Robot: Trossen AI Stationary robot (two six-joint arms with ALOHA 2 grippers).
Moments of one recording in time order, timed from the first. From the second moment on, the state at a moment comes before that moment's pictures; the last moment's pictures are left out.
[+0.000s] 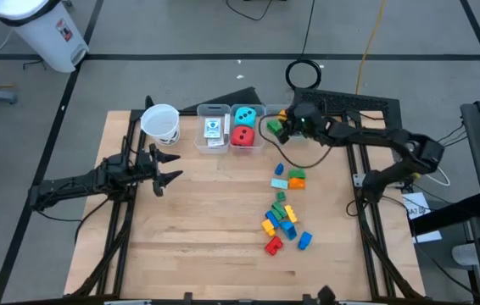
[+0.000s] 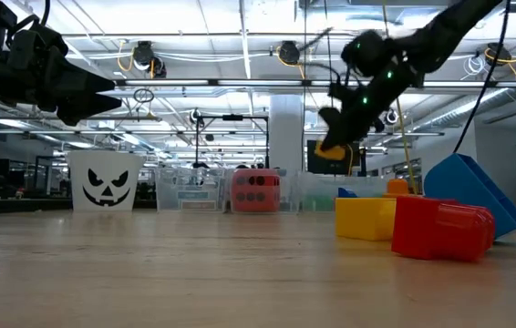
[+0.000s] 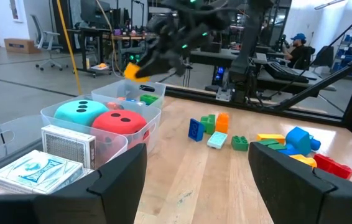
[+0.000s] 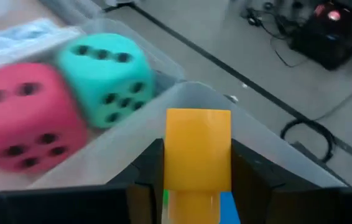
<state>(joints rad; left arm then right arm) 0.20 0.04 0.02 0.00 -0.03 -0.10 -0.58 1.44 0.80 0.09 0.28 0.04</state>
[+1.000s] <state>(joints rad) 0.20 0.04 0.02 0.00 -0.03 -0.10 -0.68 1.64 0.80 0.24 0.13 0.00</state>
